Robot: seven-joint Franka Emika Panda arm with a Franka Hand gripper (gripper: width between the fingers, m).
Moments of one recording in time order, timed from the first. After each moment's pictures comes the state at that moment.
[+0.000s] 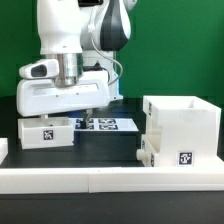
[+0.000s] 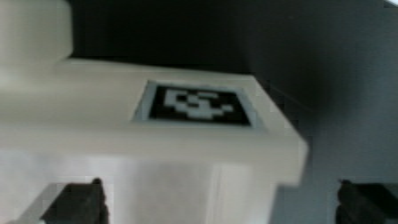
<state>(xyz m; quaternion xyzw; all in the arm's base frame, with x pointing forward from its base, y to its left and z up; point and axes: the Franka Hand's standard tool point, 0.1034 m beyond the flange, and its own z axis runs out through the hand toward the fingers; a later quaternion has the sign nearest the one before) 0.404 -0.094 0.008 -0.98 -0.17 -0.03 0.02</state>
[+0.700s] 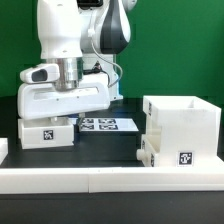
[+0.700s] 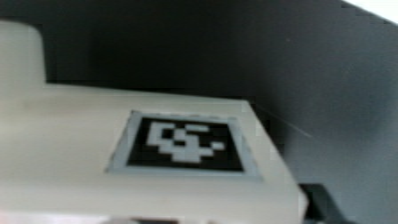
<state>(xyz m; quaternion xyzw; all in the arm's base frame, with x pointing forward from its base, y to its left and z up) 0.400 -0.093 0.004 -0.98 -0.17 -0.03 0.03</state>
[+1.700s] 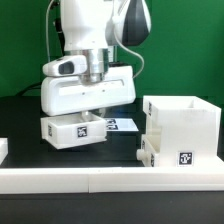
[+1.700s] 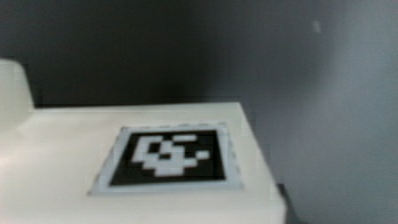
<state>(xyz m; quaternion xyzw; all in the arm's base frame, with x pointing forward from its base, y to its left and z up) 0.454 -0.034 0.033 -0.98 -0.21 -0.04 0.04</state>
